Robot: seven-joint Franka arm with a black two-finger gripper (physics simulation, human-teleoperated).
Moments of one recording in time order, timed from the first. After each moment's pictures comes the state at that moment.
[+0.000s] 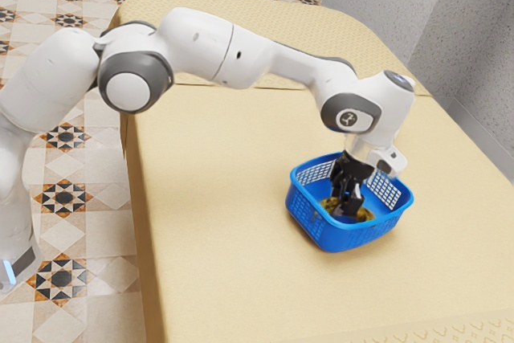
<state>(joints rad) -0.08 0.59 -0.13 -1.24 0.02 1.77 -0.03</state>
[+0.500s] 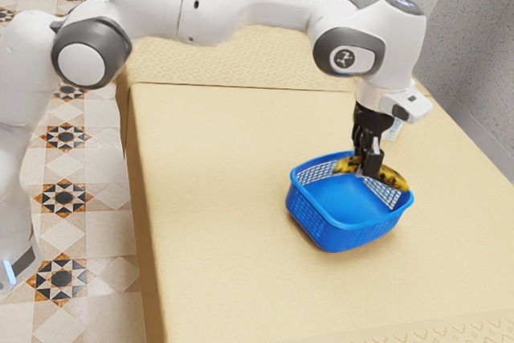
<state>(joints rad) -0.19 0.34 -0.13 -1.23 0.03 1.71 -0.03</state>
